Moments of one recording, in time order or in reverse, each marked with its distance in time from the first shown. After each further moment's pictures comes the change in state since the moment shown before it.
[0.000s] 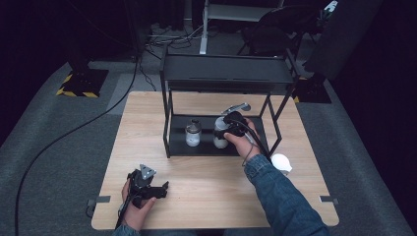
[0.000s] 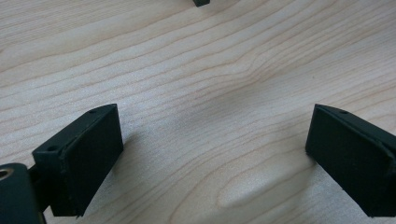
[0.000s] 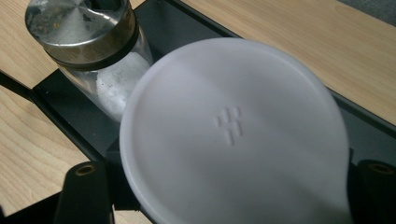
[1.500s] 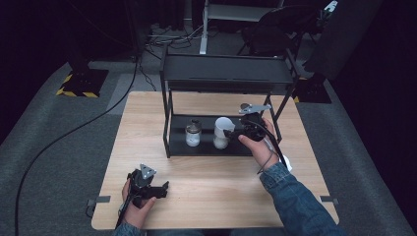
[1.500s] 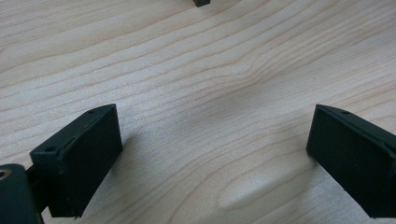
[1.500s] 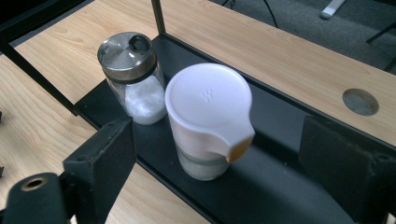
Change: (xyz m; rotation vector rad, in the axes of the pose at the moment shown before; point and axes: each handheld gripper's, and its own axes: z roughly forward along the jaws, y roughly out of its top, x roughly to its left) left arm 0.000 0.001 0.001 0.003 0.000 -0.001; right arm 0.003 -0.014 -0.082 -0.133 -0.033 0.043
